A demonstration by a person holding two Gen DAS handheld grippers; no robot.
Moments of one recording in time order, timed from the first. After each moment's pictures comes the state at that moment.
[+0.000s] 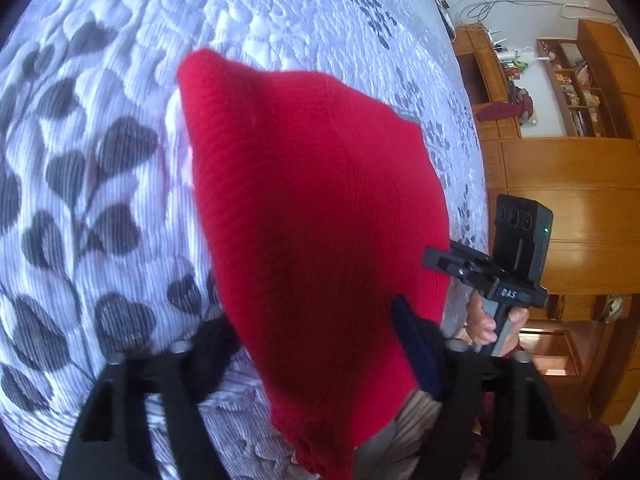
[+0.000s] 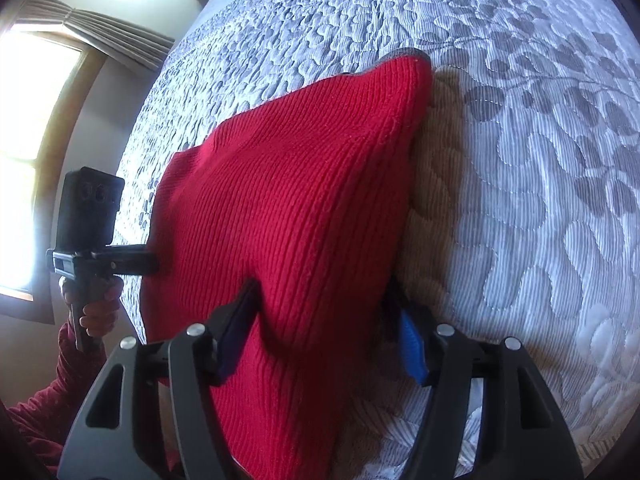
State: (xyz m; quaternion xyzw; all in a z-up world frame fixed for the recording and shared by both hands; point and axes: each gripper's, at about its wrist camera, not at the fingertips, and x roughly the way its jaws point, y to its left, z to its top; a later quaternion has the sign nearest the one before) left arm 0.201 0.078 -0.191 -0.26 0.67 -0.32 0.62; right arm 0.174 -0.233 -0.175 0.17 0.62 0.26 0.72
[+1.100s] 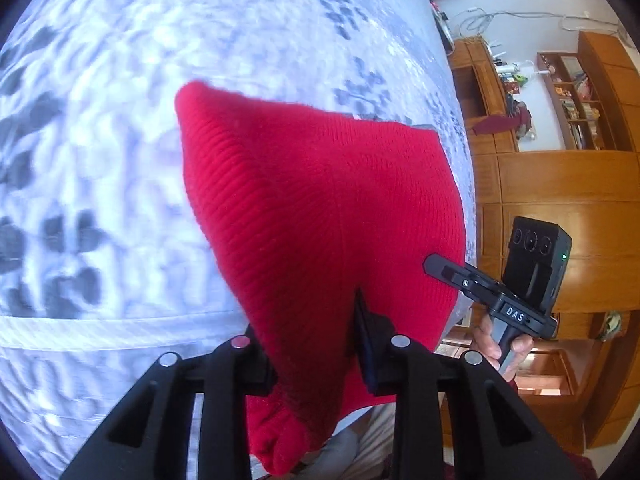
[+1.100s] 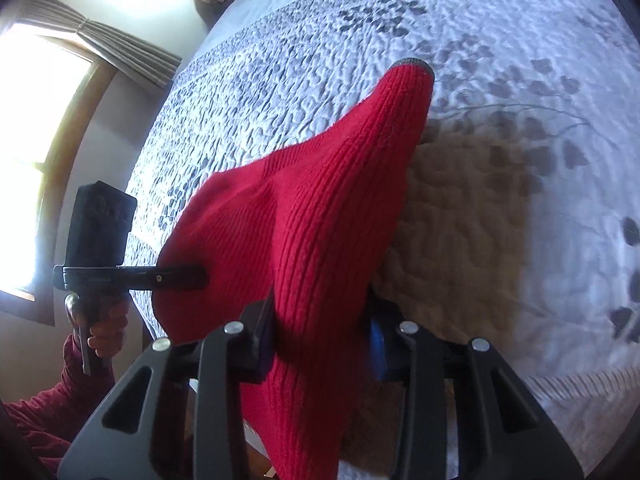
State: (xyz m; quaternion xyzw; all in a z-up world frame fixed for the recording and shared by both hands) left arm 0.170 0.007 -0.145 -0.27 0.65 -0.30 0.65; right arm 0.145 -0.290 -0.118 0.17 0.58 0.25 0.76
